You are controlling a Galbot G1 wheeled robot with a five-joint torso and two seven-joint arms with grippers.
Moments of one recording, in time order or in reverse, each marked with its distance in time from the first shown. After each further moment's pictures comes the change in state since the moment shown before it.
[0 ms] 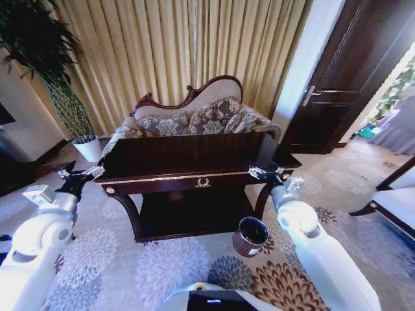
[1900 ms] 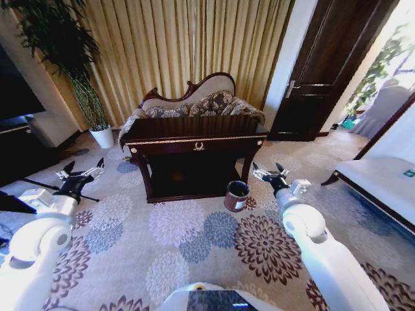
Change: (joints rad) left arm 0.042 -0.012 -0.022 -0.035 -0.001 -0.026 0.007; right arm -0.054 -0.007 0.051 0.032 0.004 0.003 -0.002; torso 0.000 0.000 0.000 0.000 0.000
